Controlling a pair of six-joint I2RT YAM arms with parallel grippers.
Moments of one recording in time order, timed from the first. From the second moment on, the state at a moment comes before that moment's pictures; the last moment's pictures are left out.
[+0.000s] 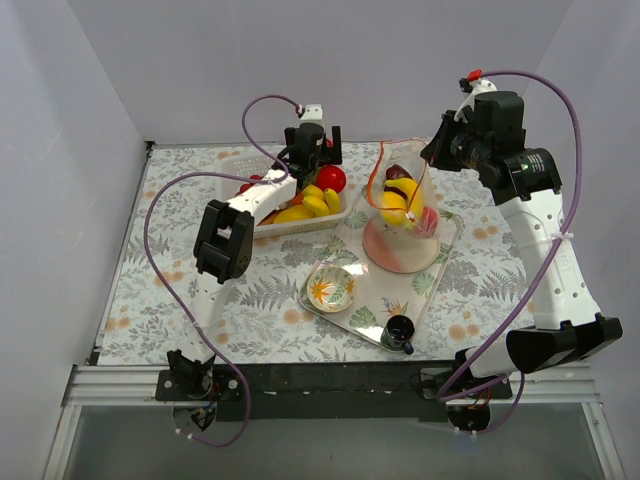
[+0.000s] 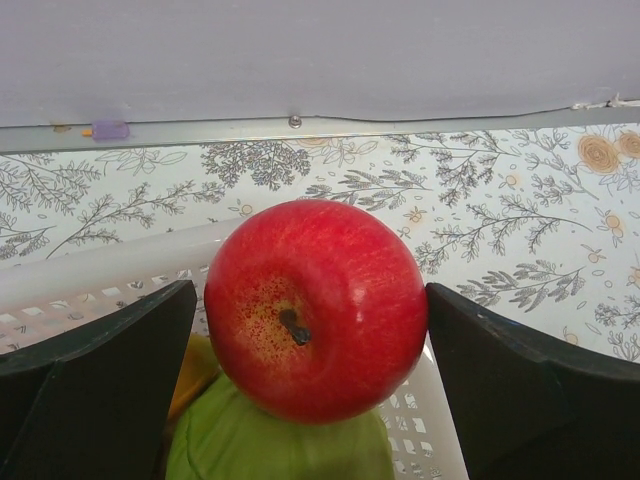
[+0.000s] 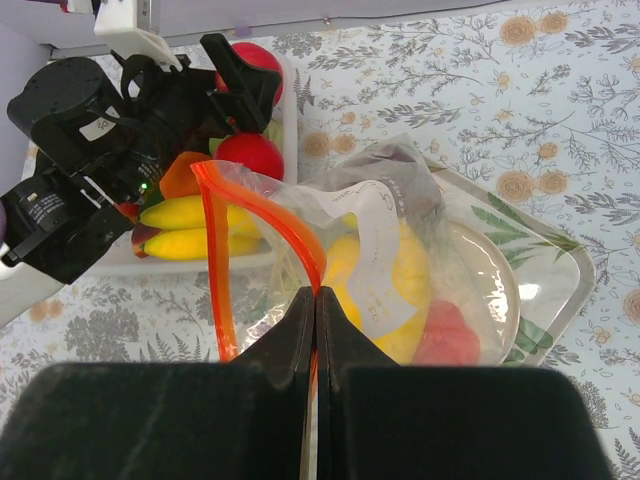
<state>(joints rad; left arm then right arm) -0.51 2.34 1.98 0.02 -0.30 -0.27 0.27 1.41 1.80 -0.87 -0.09 0.33</state>
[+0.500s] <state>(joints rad) -0.51 2.34 1.97 0.07 -0.31 -0.27 0.27 1.41 1.79 -0.87 -0.09 0.33</state>
